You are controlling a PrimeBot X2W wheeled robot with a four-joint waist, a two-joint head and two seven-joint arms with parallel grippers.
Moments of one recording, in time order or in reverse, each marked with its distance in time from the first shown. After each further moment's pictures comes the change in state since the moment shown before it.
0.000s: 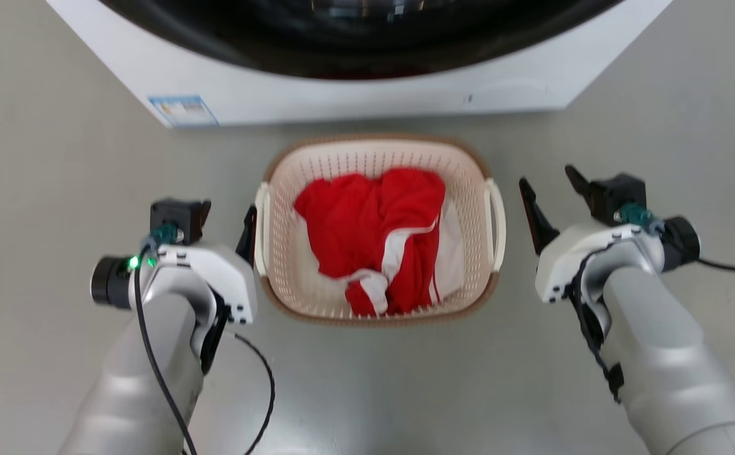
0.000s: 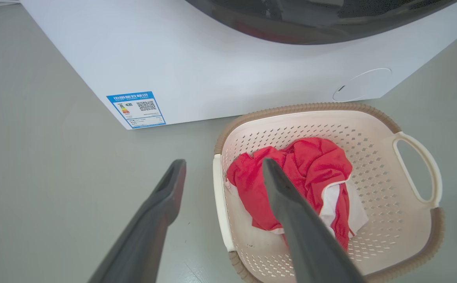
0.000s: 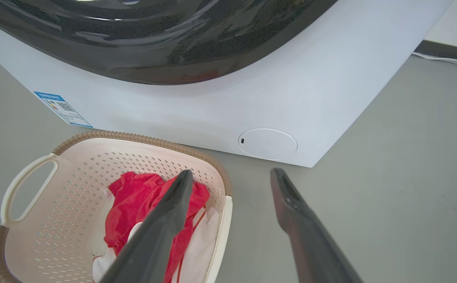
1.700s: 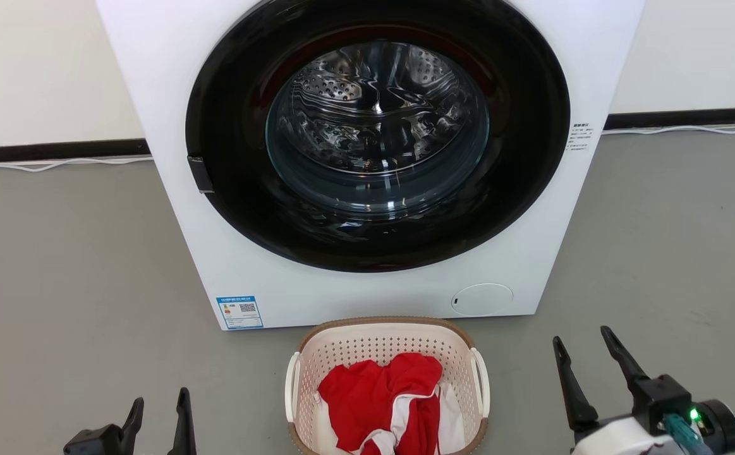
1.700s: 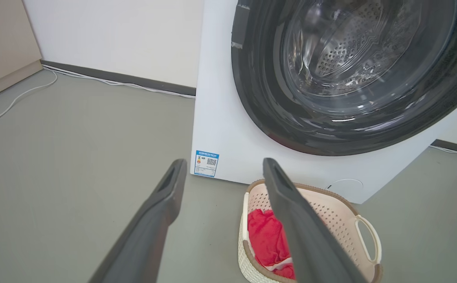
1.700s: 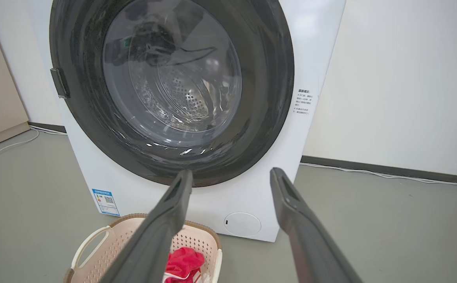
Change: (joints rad) left arm 0.782 -0.014 0.422 -0.611 0.088 0.012 0.000; right arm 0.744 0.016 -0.127 -0.708 -0.089 0.000 0.000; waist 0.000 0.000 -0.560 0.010
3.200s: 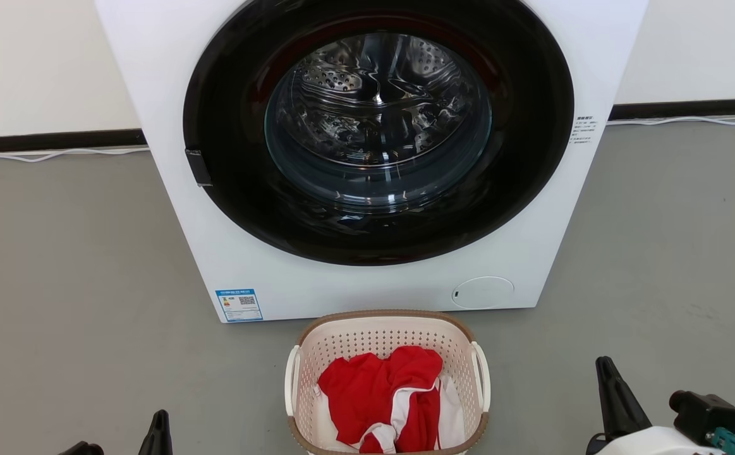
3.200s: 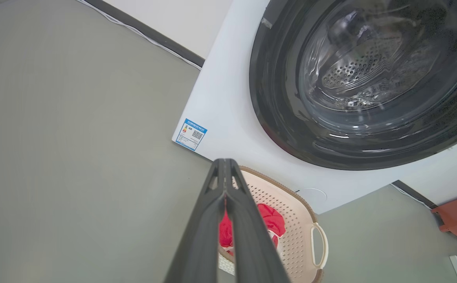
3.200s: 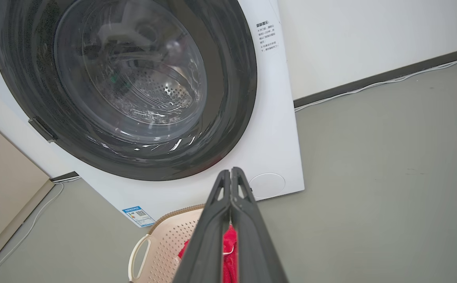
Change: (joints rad) left arm 0.044 -0.041 0.051 -0.040 -0.261 -0.017 0.090; right arm 0.056 0.005 -0.019 0.007 0.393 0.000 0.084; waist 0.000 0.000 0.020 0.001
